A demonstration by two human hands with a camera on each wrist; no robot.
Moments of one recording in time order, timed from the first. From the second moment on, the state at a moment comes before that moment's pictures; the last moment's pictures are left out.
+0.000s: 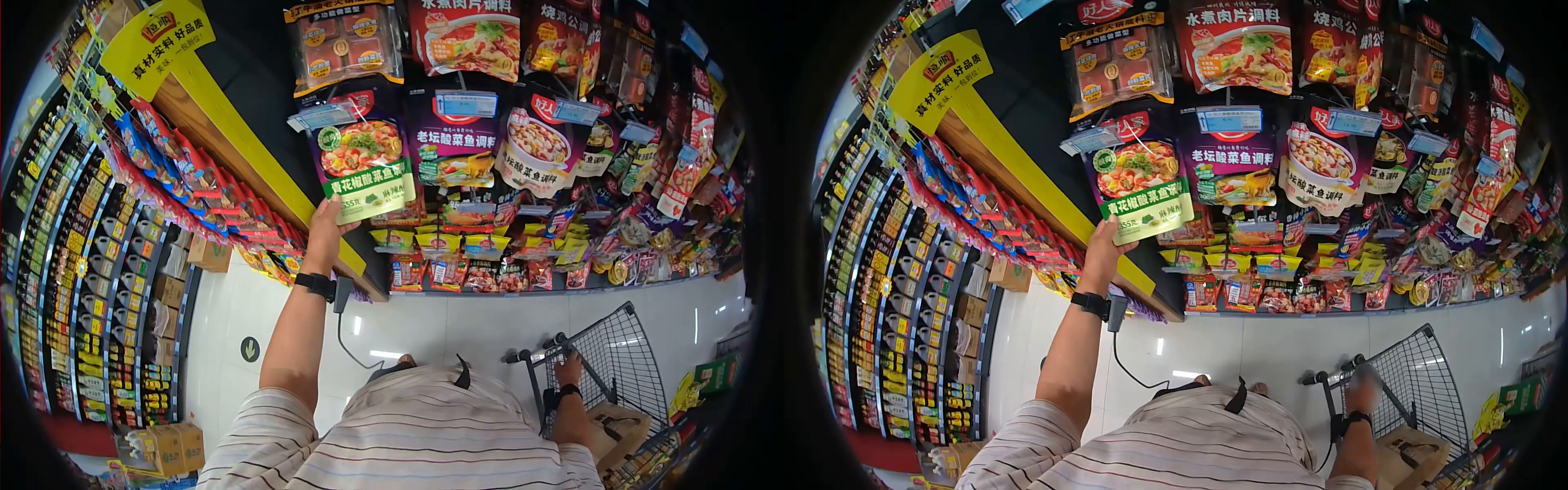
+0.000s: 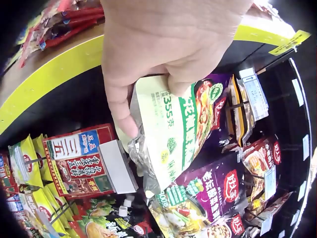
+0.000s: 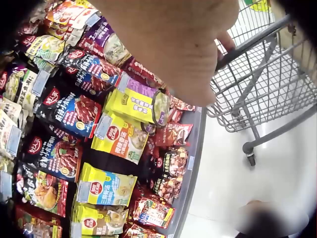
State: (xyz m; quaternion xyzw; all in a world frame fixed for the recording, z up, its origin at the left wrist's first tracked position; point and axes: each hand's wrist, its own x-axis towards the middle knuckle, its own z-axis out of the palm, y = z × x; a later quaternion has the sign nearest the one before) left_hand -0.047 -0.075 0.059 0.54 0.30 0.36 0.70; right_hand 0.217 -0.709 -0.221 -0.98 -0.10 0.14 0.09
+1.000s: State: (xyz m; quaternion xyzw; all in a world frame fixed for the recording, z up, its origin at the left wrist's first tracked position) left_hand -0.066 -0.069 0.076 0.53 0.30 0.34 0.72; right_hand 0.148 -0.611 -0.233 -0.93 -0.25 0.26 0.05
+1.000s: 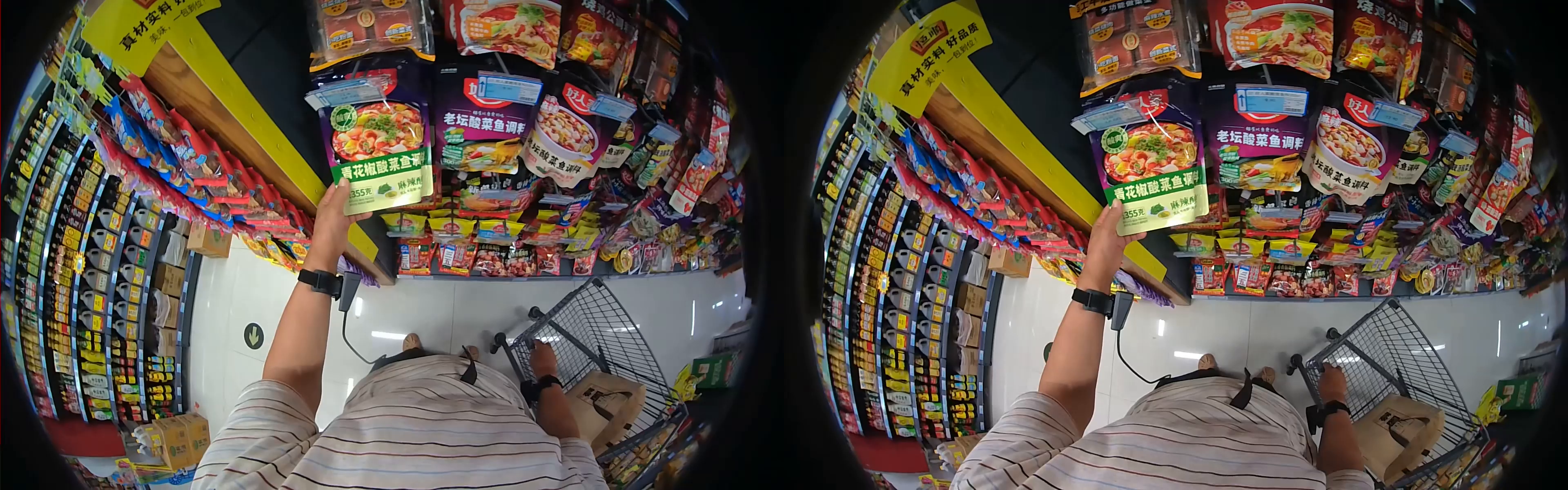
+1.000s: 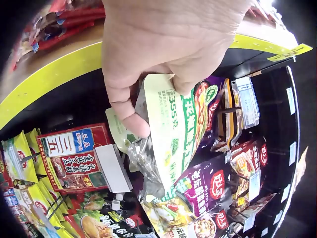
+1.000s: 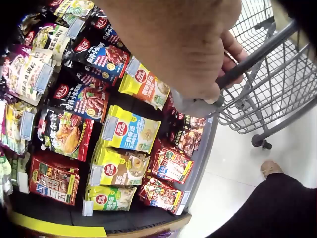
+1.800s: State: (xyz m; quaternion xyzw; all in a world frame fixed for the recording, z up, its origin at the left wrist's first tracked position) left_hand -0.069 -0.063 0.075 0.55 0.30 0.36 0.69; right_hand 0.130 -0.497 -0.228 -0.91 -0.32 0.26 0.07
